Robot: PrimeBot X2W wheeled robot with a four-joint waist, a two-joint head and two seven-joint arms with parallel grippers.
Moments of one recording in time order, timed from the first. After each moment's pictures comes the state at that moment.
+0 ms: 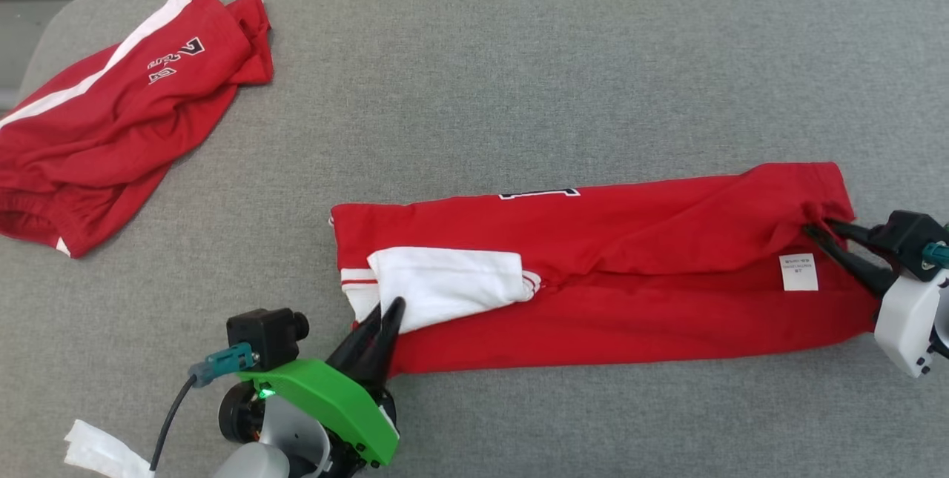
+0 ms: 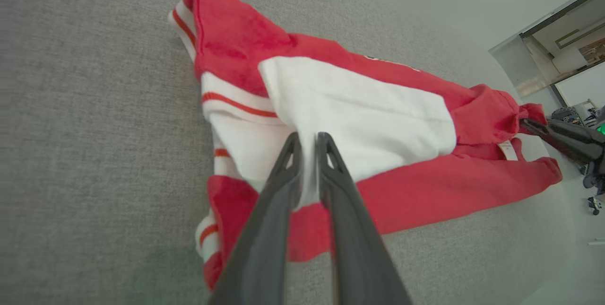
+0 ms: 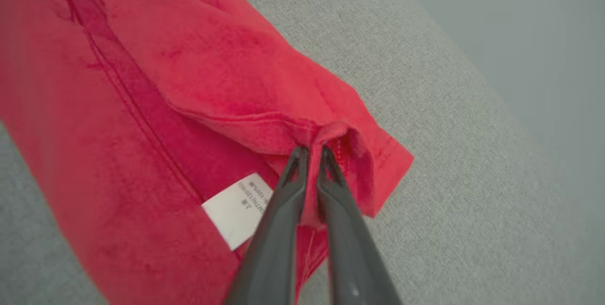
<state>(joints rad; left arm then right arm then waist) -0.15 0.28 -0.56 0.04 -0.88 0.08 0.07 -0.72 -0.98 1.16 0.36 0.59 0.13 -0.26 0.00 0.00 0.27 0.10</state>
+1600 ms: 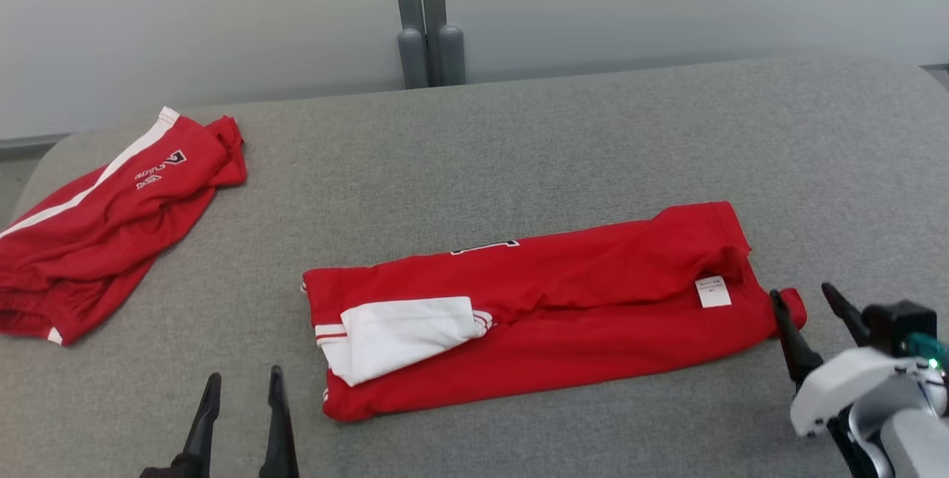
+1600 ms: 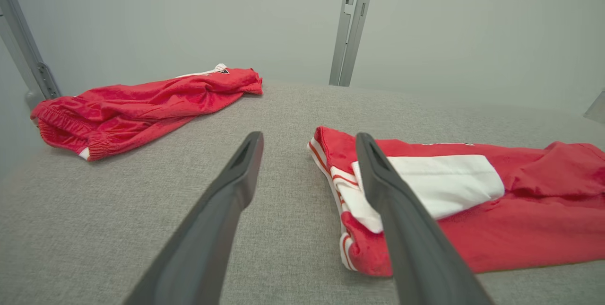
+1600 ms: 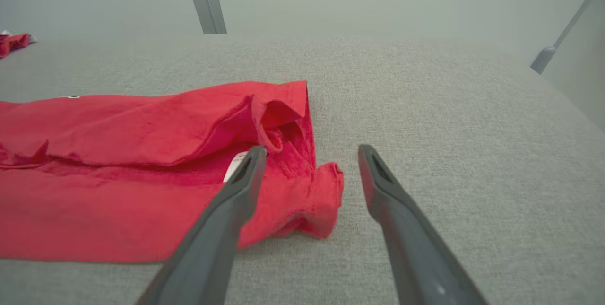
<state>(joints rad) 0.23 0.05 -0.05 0.01 -0.23 -0.03 -0.26 -0.11 -0.33 0.12 0.44 0.33 0.13 -0.20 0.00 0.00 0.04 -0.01</state>
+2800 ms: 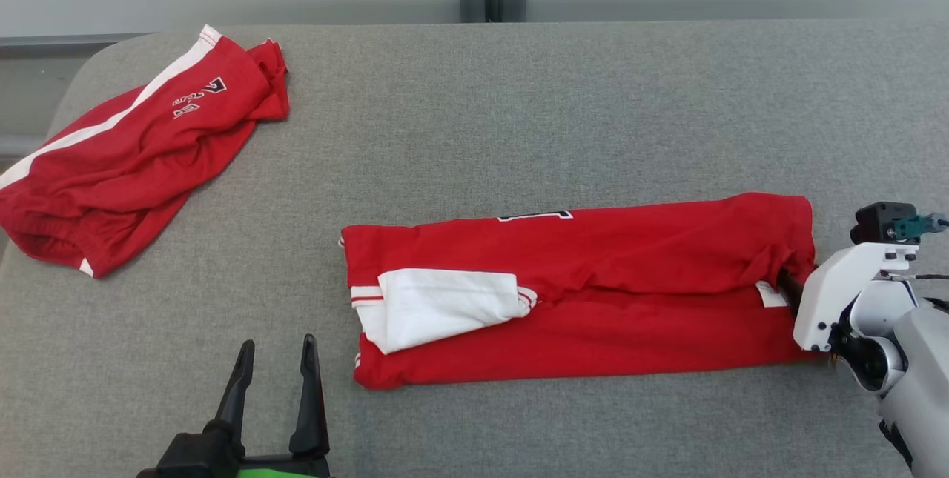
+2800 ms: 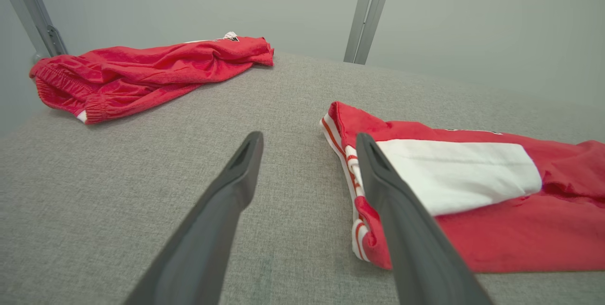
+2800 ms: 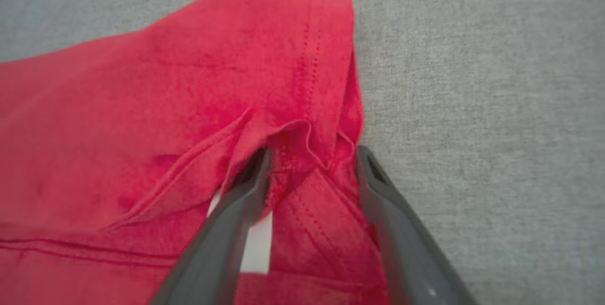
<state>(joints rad) 0.14 0.05 -0.15 0.04 -0.26 0.00 -0.26 -0.46 -0.38 0.25 0.74 0.62 0.13 0.29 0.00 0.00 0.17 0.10</state>
